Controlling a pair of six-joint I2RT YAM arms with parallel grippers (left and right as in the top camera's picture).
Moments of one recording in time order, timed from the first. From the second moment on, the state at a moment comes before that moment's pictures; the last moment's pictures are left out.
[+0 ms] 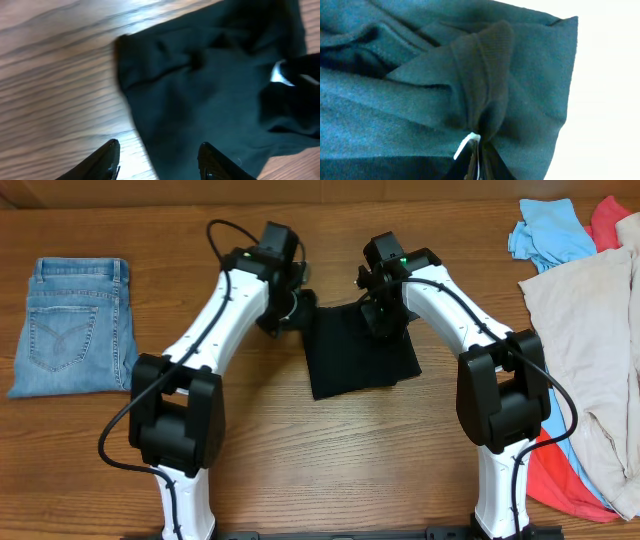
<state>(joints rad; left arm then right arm) -0.34 2.08 1.72 -0.97 0.26 -0.26 0.36 2.19 1.76 -1.02 0.01 -0.04</state>
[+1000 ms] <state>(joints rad) -0.43 2.17 1.73 -1.04 0.28 -0.26 0.30 2.19 1.75 -1.15 0.08 0.24</state>
